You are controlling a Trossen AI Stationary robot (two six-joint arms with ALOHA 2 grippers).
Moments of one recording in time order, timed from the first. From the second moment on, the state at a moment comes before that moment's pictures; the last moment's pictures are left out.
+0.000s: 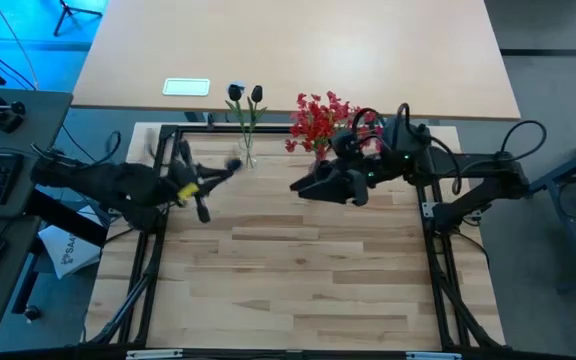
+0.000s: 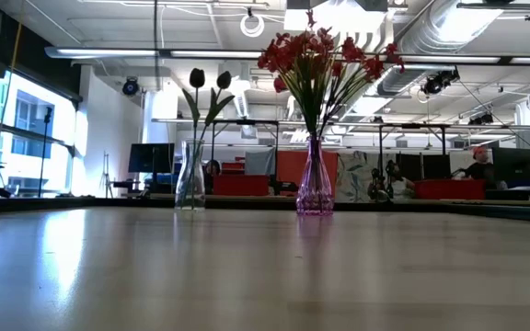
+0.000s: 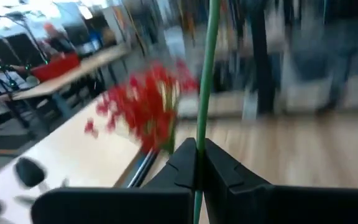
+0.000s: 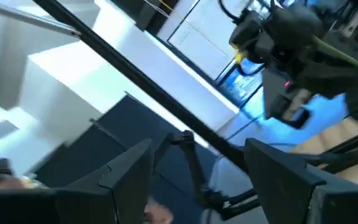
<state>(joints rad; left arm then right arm) -0.31 0.88 0.99 -0.28 -0.71 0.19 0.07 1.44 1.57 -0.01 -0.30 0.92</state>
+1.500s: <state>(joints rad) 0.66 1.13 0.94 0.03 0.02 0.01 0.17 1.41 1.57 -0.35 0.05 0.65</state>
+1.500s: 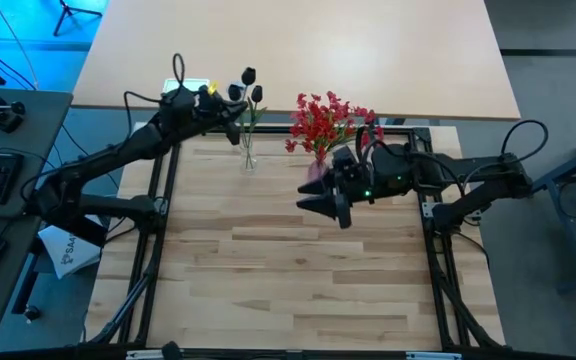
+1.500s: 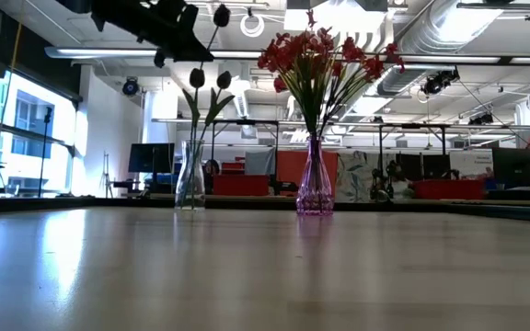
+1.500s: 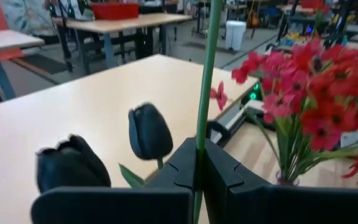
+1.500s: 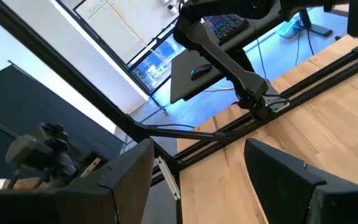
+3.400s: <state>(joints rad) -0.04 0.78 0.44 0.54 -0.30 -0.39 0.34 1.21 1.57 -0.95 0.30 0.54</state>
